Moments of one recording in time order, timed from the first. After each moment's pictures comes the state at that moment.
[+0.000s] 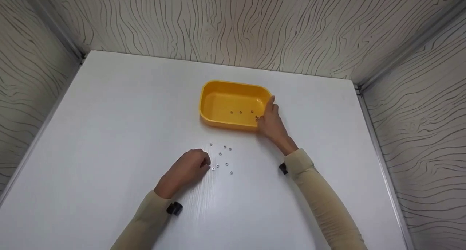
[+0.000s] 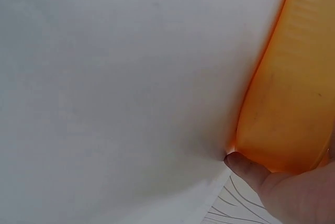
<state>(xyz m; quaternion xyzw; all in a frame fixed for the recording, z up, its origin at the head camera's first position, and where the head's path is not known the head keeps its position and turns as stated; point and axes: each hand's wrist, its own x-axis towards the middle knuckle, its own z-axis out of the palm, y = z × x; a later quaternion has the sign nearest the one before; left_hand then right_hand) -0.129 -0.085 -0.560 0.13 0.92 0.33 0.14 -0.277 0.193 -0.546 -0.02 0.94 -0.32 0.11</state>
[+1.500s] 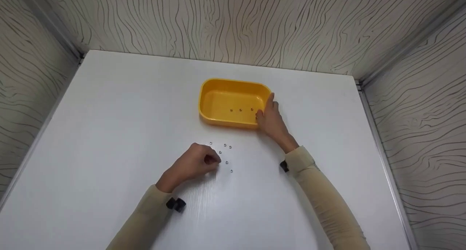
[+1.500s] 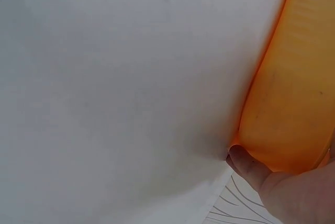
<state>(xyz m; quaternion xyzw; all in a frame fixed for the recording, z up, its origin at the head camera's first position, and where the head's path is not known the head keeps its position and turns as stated) -0.138 -0.083 -0.543 0.22 0.87 0.41 0.11 -0.279 0.193 -0.546 -0.01 0.94 -0.34 0.11</state>
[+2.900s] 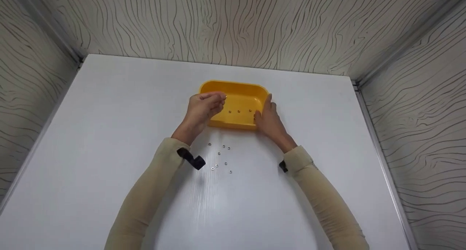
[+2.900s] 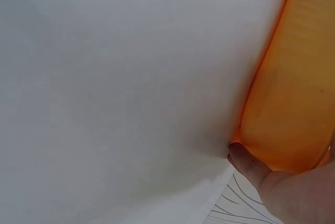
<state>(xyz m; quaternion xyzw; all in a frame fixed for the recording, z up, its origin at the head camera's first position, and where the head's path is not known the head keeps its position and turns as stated) -0.245 -0.055 -0.479 -0.11 0.53 0.83 0.11 -0.280 0.194 -0.548 -0.01 0.93 -0.35 0.11</state>
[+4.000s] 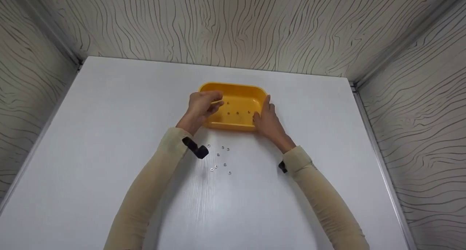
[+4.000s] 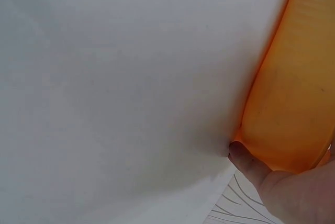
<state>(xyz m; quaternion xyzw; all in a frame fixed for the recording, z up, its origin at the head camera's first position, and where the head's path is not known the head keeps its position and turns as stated) -0.274 -0.051 -0.484 -0.20 0.60 0.76 0.14 -0.281 0.196 -0.547 -0.01 0.93 -0.34 0.12</state>
